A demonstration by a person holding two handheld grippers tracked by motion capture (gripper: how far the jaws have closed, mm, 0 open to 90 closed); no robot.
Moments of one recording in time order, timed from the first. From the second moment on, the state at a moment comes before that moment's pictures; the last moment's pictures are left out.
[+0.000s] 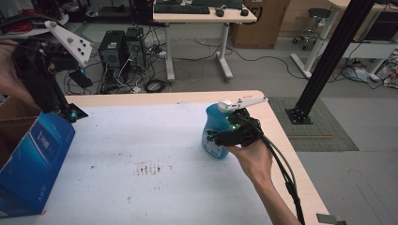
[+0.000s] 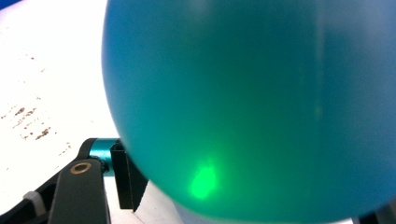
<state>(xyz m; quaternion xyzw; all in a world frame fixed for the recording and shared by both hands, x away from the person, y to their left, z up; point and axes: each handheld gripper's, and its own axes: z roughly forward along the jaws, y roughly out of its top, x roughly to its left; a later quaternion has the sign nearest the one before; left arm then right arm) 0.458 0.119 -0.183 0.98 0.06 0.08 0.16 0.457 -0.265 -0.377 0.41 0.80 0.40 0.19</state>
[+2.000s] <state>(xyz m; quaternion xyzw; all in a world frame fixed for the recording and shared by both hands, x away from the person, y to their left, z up) 0.441 0.100 -0.178 0.98 0.04 0.06 0.18 0.422 -0.209 -0.318 0.16 0.89 0.41 0.10</state>
